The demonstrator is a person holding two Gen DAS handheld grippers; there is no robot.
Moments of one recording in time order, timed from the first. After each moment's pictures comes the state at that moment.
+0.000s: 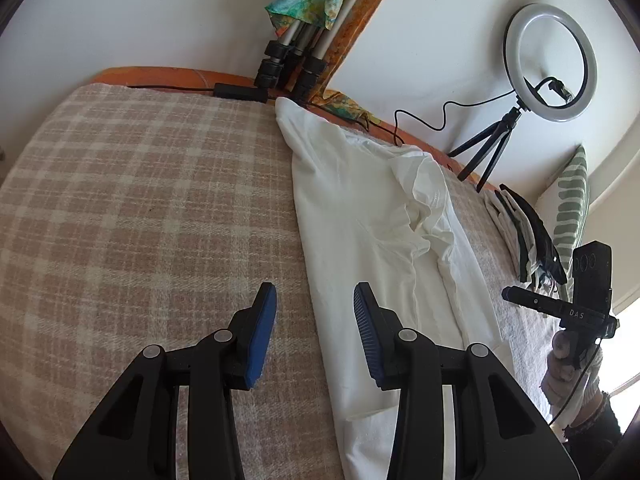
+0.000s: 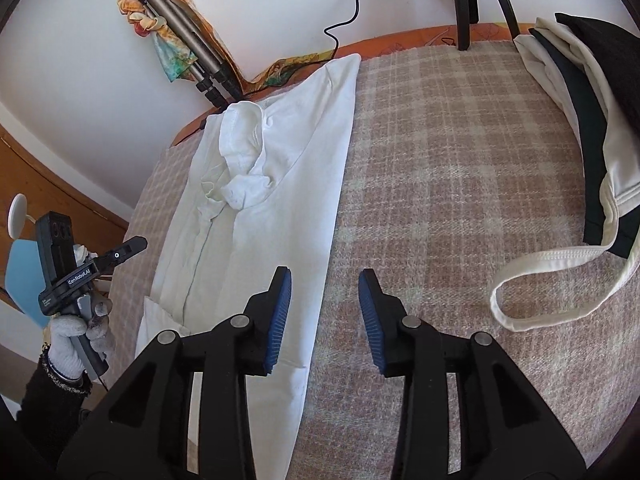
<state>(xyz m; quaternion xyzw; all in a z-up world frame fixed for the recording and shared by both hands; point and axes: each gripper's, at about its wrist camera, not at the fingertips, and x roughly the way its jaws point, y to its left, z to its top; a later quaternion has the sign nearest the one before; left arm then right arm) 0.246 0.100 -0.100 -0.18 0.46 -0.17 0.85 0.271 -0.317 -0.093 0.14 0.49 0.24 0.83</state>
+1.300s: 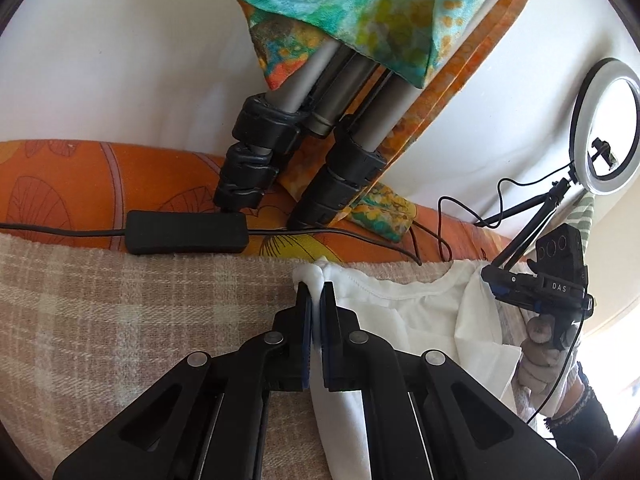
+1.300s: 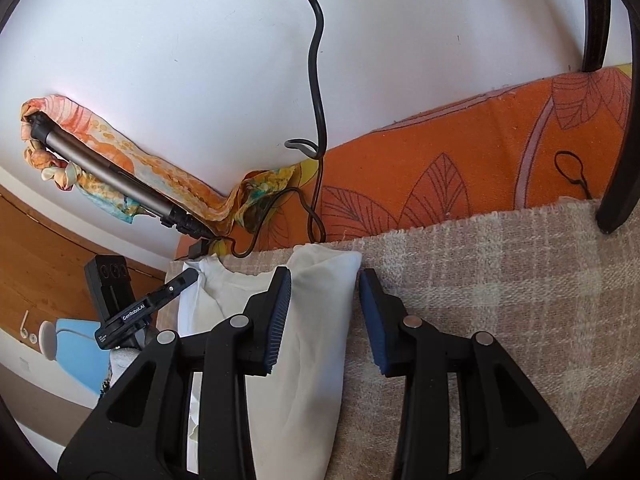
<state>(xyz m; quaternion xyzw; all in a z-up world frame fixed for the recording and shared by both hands) 0.439 0.094 -0.121 -0.18 0.44 -0.22 0.85 0.499 -0.287 -0.109 0.23 0.47 0.30 0.80</state>
